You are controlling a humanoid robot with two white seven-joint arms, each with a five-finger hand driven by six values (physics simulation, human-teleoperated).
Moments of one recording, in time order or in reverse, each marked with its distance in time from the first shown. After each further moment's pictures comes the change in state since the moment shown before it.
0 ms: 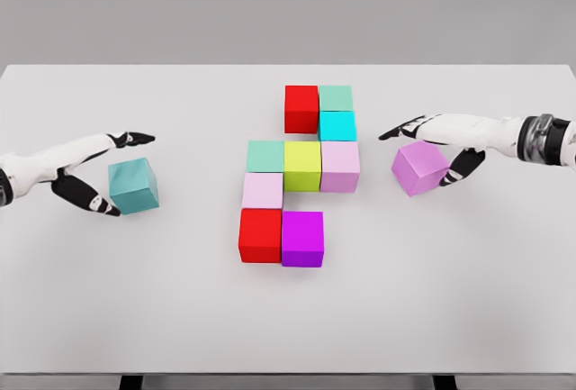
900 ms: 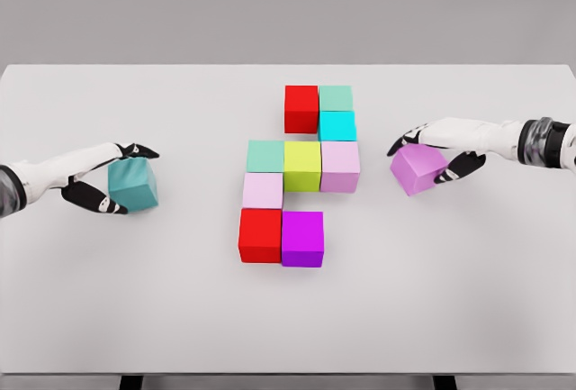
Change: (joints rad) left arm 0.006 -0.040 -0.023 0.026 -0.074 0.032 0.017; right arm -0.003 0.000 0.018 0.021 0.000 -0.007 0.000
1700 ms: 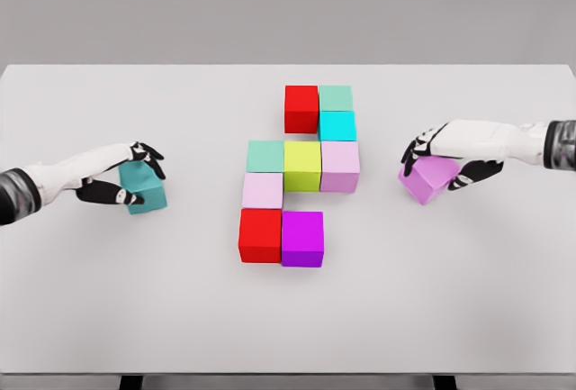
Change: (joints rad) left arm 0.000 -0.035 -0.023 0.003 -0.020 -0.029 0.041; right arm 0.009 -0.102 -0.008 -0.104 -0.006 -0.157 0.000
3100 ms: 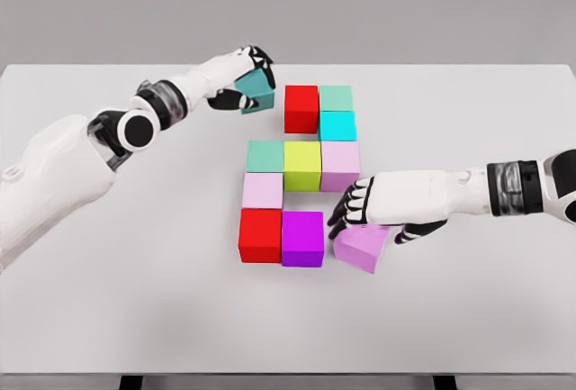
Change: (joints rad) left arm -0.262 -0.655 0.032 0.511 -0.335 -0.009 0.002; right arm 0.031 -0.013 0.089 -0.376 0.006 -0.002 0.000
